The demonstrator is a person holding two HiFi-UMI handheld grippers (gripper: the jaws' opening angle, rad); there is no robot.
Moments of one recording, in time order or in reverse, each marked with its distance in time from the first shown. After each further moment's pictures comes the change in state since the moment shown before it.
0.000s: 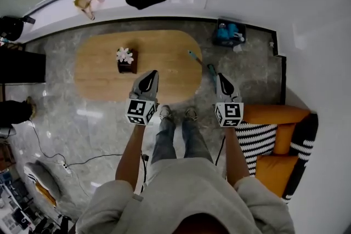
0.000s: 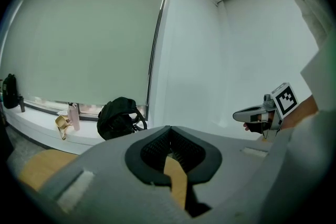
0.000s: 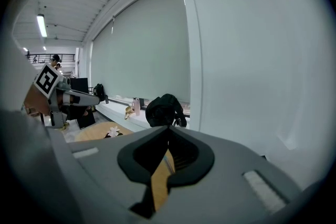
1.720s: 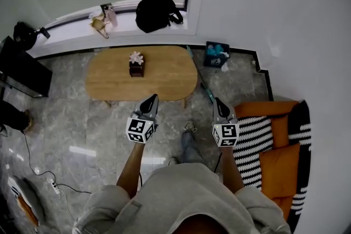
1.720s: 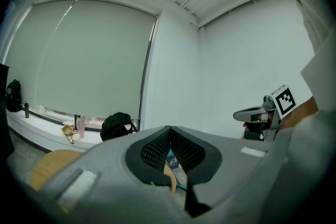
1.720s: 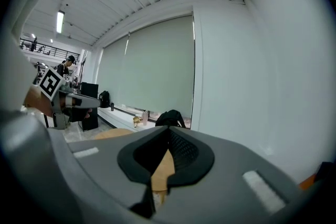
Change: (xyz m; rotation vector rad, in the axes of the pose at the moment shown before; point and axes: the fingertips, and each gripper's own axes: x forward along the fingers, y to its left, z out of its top) left arm -0.280 -0.108 -0.019 0.045 -0.188 -0.075; right arm -0.281 0.146 -0.003 -0.091 -0.171 -0.072
